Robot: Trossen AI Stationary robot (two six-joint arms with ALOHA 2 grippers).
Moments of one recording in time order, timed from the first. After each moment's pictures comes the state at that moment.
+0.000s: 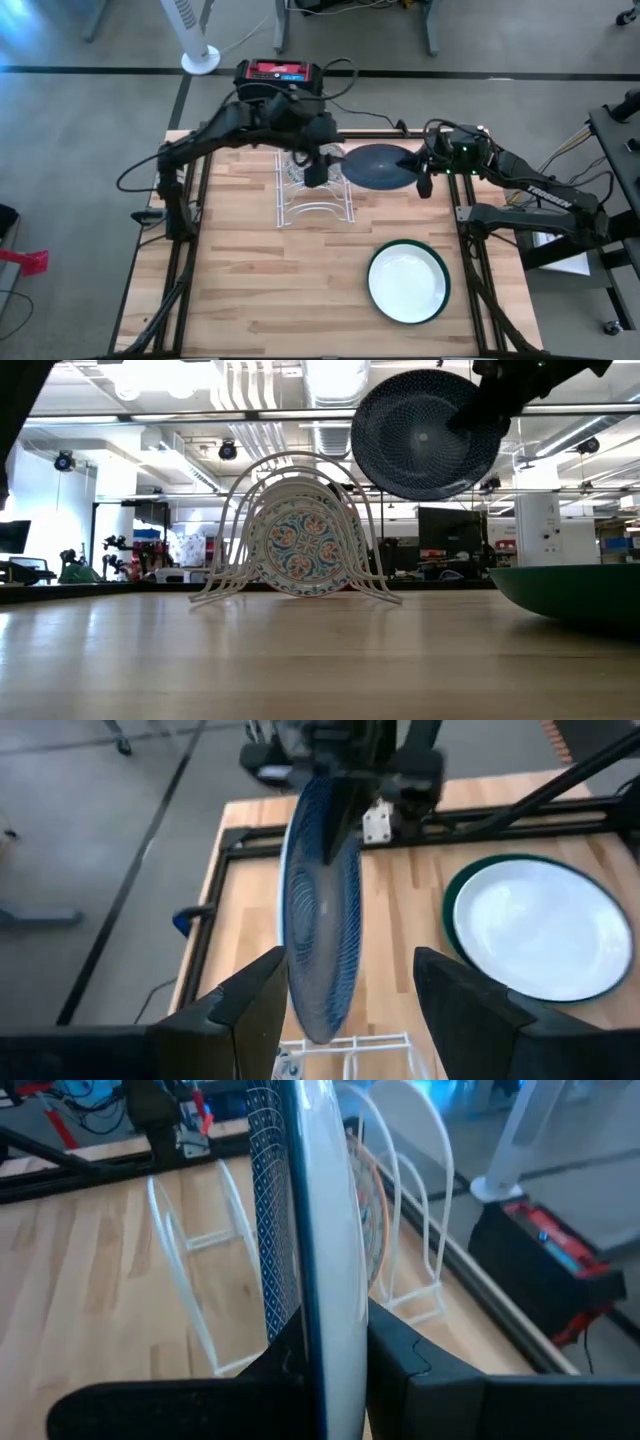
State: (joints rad) left arm 0.17 1.86 2.35 -1.07 0.01 0.20; right arm -0.51 0.79 0.80 -0.44 -0.21 -0.07
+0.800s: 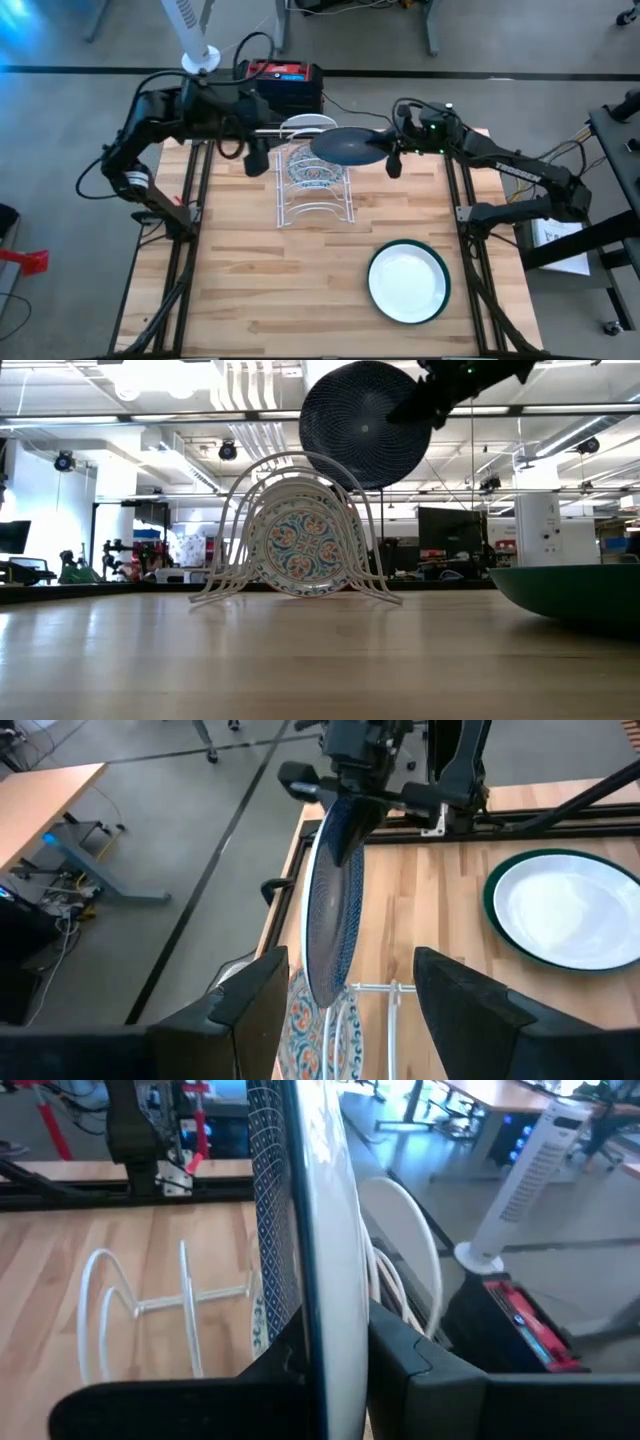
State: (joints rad) left arm 0.16 1.58 2.33 -1.28 -0.18 0.17; right arm -0.51 1.16 1.01 -0.20 -0.24 -0.22
